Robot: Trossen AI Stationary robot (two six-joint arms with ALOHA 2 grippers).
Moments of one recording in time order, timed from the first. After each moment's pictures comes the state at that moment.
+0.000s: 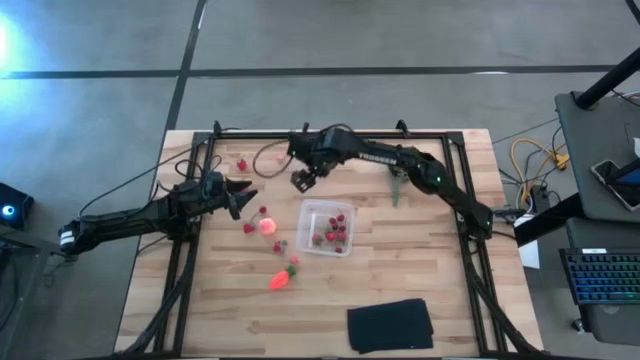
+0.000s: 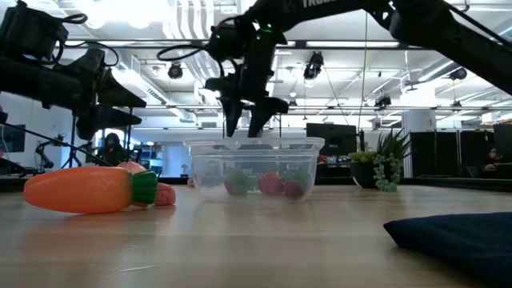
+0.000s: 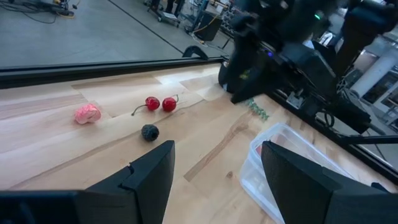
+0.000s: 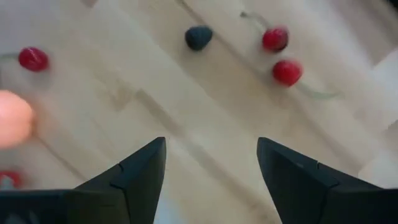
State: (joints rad) left arm 0.29 0.25 0.03 0.00 -0.19 -0.49; right arm -0.27 2.39 2.36 -1.23 0.07 0.47
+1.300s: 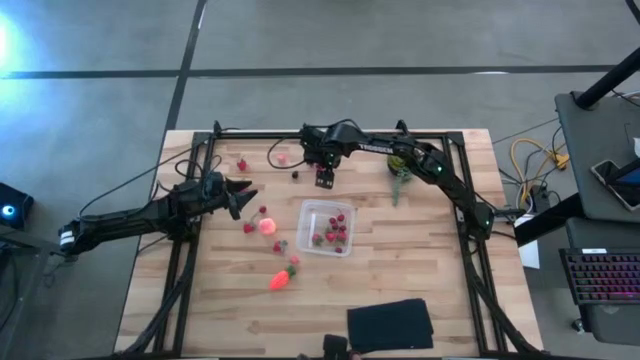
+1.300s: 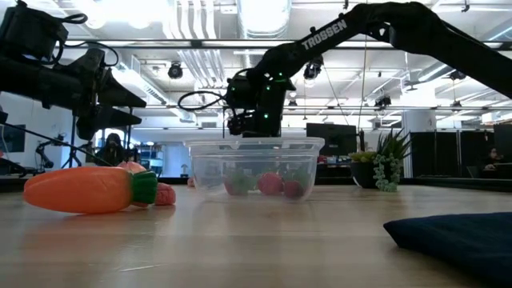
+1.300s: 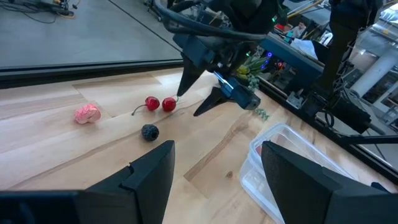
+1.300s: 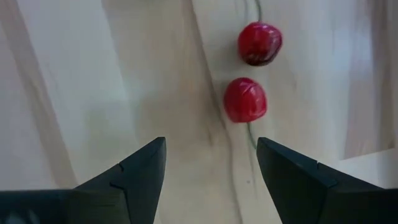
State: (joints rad) left arm 0.29 0.25 0.03 0.00 -0.19 -0.49; right arm -0.41 2.39 2.06 -0.99 0.03 -0.23
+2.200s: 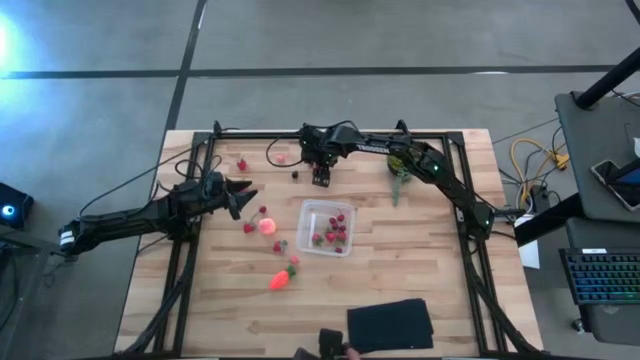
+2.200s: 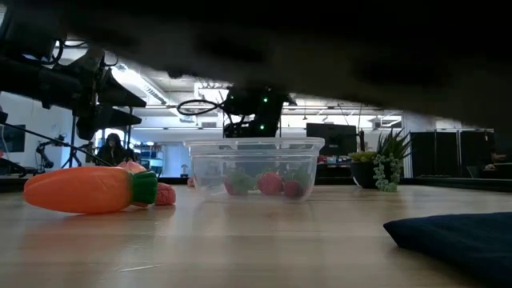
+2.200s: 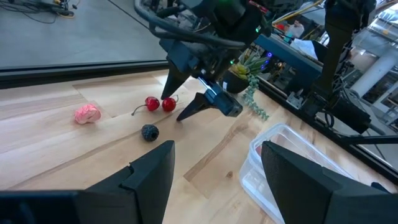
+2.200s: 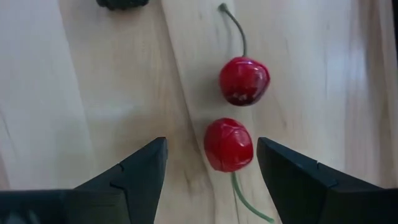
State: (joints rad) left arm 0.29 0.25 0.03 0.00 -0.19 -0.49; right arm -0.43 2.43 2.05 -0.86 0.03 -0.27
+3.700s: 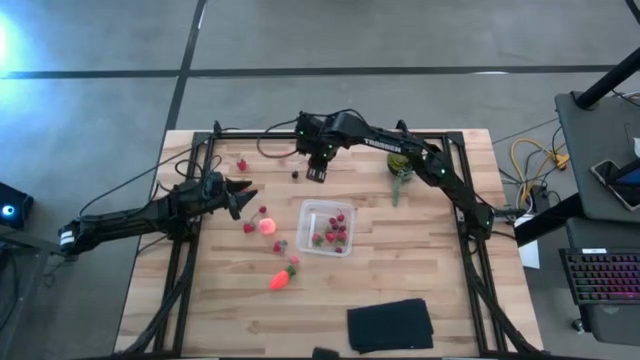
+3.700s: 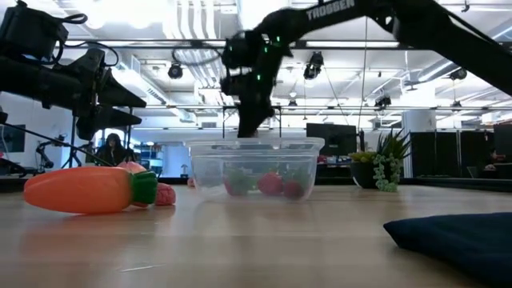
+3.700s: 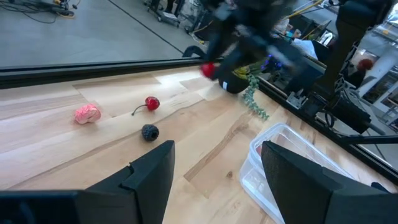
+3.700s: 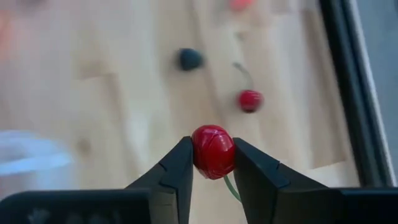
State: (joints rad) left arm 0.29 0.25 0.03 0.00 -0.19 -0.49; right arm -0.36 2.35 2.30 -1.14 -0.03 -0.15
